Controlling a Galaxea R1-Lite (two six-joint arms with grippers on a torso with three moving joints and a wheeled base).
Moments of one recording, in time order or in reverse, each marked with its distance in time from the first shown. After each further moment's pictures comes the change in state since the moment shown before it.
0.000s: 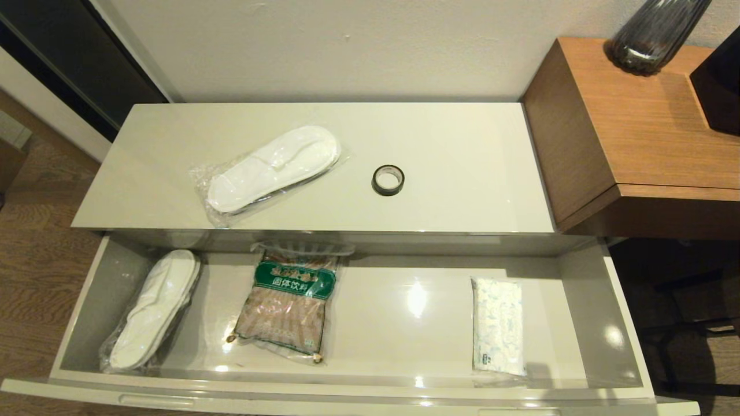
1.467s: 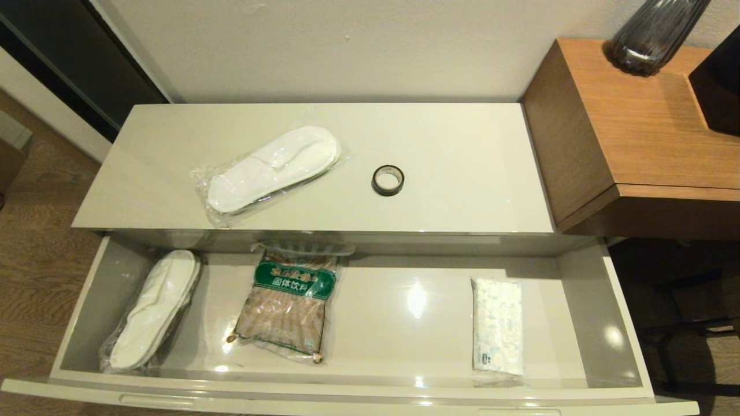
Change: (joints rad) left arm 0.000 0.000 0.000 0.000 0.000 0.000; right arm -0.650 -0.390 -0.180 0.476 0.507 -0.094
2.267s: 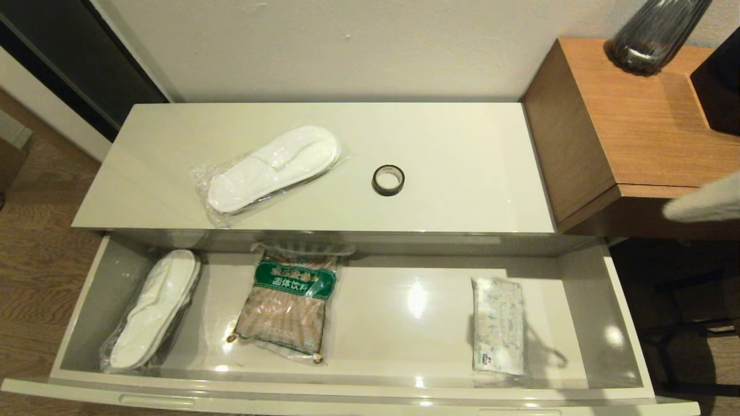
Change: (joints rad) left arm 0.000 0.000 0.000 0.000 0.000 0.000; right arm 0.256 0.945 -0.348 -0.456 0.274 0.062
